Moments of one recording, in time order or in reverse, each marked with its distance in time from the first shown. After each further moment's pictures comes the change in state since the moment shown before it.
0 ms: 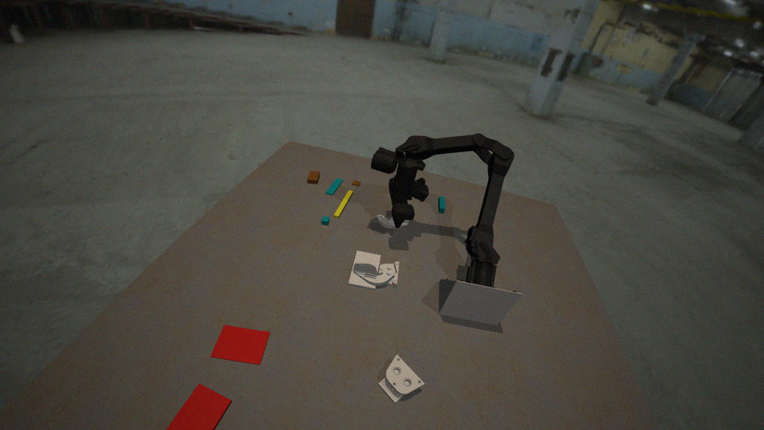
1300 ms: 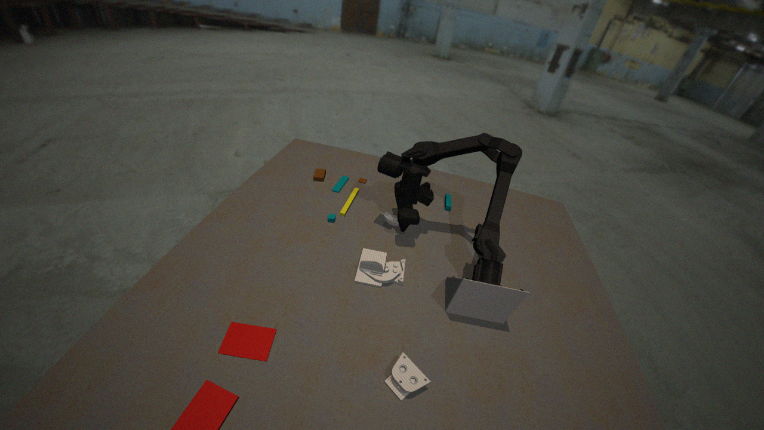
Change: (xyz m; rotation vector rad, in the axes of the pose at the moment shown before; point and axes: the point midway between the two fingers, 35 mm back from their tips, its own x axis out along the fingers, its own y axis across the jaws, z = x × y) arm 0.026 0.000 0.002 -0.002 -0.003 0.005
